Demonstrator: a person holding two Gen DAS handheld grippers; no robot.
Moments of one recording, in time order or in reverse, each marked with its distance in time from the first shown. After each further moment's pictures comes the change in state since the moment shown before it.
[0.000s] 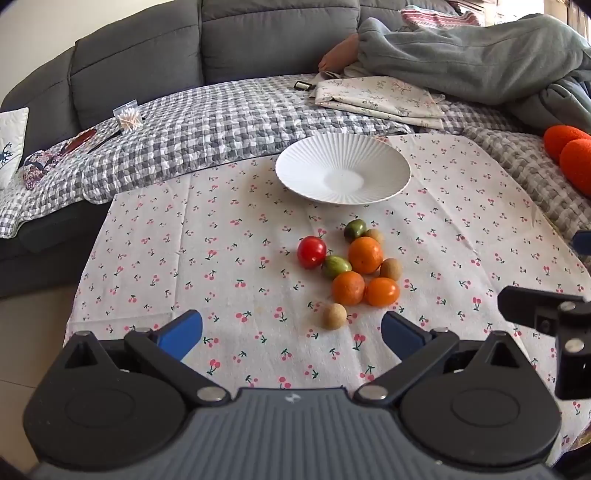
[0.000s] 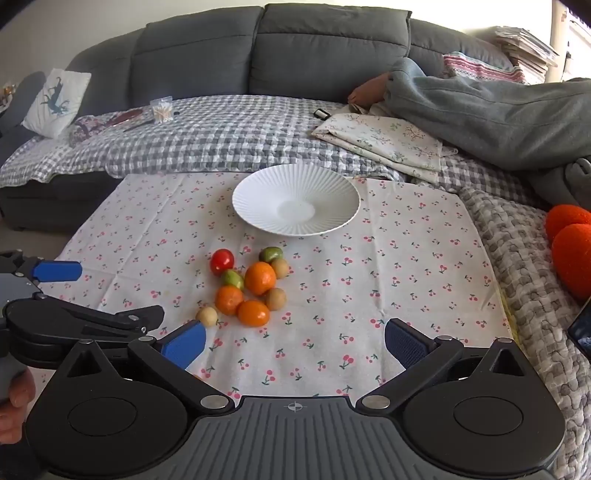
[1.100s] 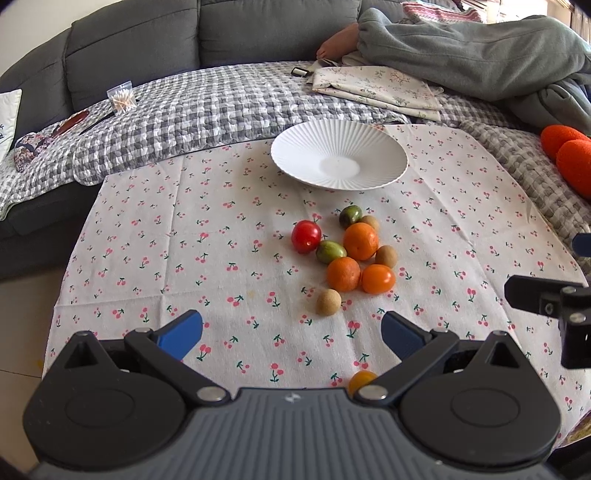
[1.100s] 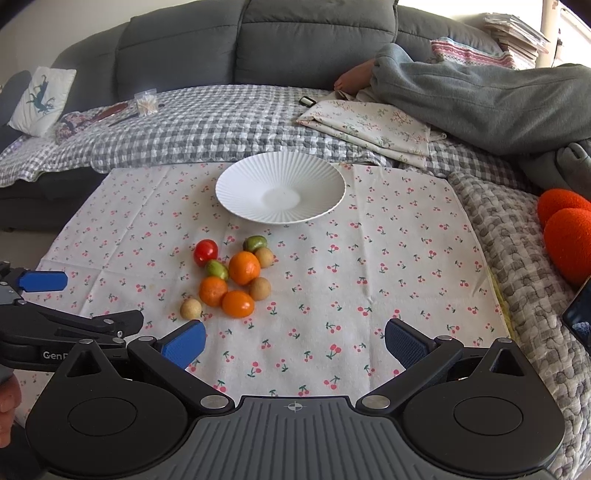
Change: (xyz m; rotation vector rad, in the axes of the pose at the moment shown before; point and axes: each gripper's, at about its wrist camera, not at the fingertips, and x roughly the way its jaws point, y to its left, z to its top) left arm 0.006 0.002 -0.002 -0.020 0.054 -0.038; right arm 0.007 -0.008 -0.002 0.031 0.041 -0.022
